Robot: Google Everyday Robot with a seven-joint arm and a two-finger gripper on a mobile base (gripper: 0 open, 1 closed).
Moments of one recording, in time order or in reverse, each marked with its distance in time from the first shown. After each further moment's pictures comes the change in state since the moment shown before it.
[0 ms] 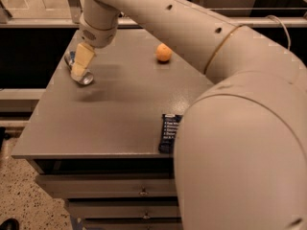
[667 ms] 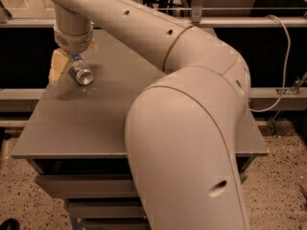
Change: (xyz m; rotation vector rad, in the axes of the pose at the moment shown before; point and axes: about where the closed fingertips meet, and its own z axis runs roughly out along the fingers) arm -0.044 0.026 0.044 -0.031 0.072 0.073
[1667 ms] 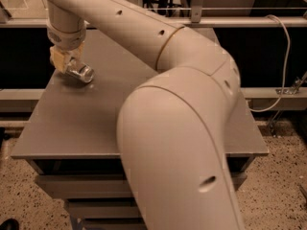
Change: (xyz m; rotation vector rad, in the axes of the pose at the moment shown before) arm -0.029 -0.002 0.000 0.014 -0.063 0.007
